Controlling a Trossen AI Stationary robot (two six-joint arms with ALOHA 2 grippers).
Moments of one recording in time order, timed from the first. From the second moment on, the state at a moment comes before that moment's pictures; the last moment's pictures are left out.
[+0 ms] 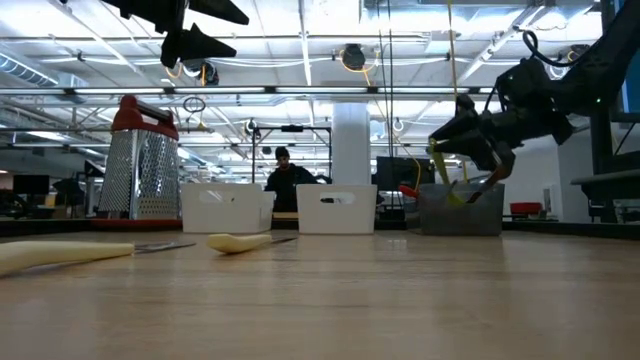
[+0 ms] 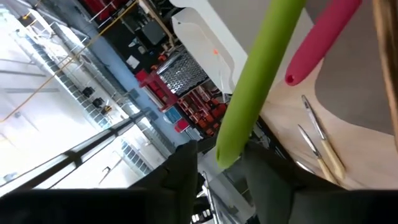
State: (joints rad) left arm -0.02 0.92 0.70 0.01 -0.39 -0.35; right arm -1.09 1.24 0.35 0.62 -0.97 1.97
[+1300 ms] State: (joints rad) left arm -0.02 0.92 0.70 -0.06 -0.30 -0.37; right arm -0.40 1.04 0.35 0.80 -0.57 1.26
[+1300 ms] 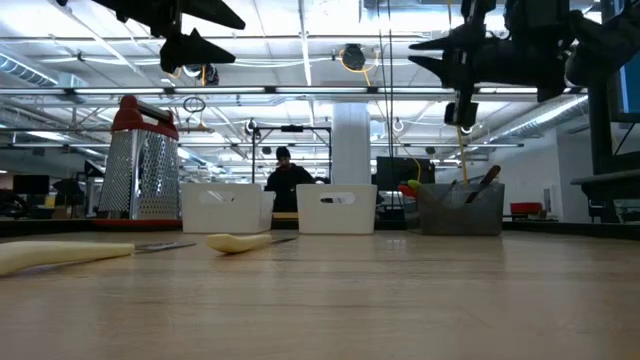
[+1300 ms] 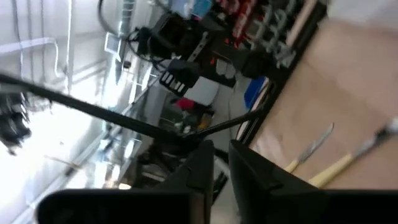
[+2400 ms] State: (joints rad) left arm -0.21 0.93 0.70 -0.29 -0.14 -1.07; right arm -0.27 1.04 0.35 0.75 -0.45 0.69
